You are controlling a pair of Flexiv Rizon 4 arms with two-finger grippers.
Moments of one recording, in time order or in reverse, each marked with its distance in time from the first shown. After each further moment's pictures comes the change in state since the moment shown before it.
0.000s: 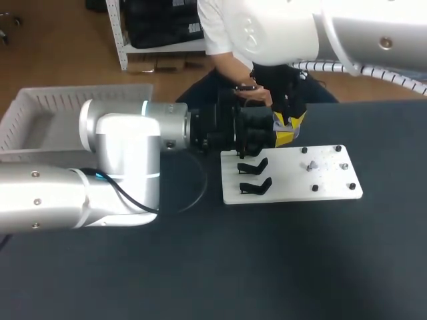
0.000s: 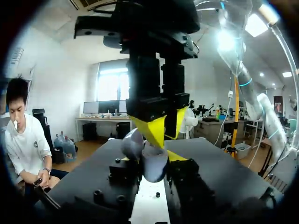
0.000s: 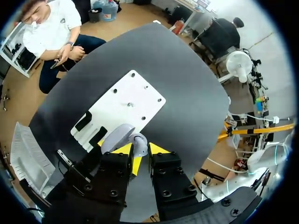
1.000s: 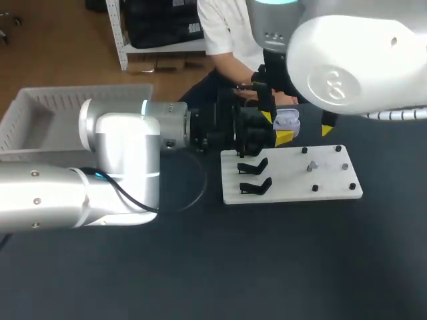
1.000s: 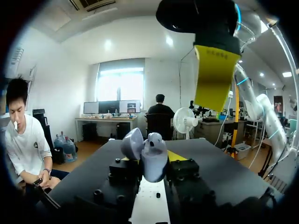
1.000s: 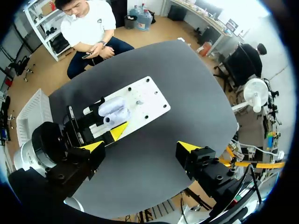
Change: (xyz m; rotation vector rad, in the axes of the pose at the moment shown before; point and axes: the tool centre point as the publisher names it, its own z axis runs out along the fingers) left arm -0.002 0.001 0.000 -0.001 -0.002 0.000; right arm 0.029 -0.049 -0.036 -0.203 -0.143 -0.283
